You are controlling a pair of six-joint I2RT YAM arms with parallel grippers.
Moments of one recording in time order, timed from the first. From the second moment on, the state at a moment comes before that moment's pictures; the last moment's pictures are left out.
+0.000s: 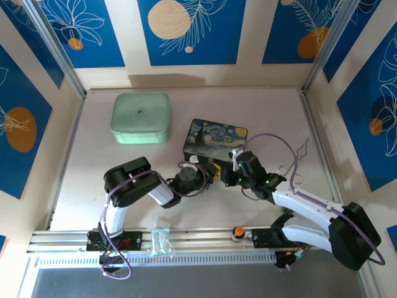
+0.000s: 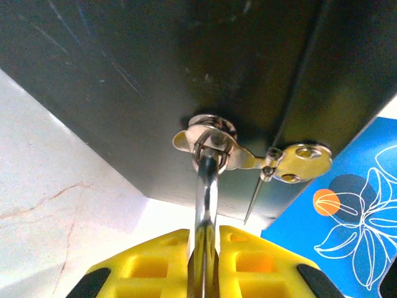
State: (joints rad) left arm -1.00 1.99 0.63 1.14 -0.04 -1.68; right arm 0.67 1.06 0.47 -0.16 -0.09 0.51
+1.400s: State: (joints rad) left arm -0.98 1.94 0.58 1.10 -0.04 -1.64; right arm 0.85 1.20 0.50 -0.12 0.17 0.40
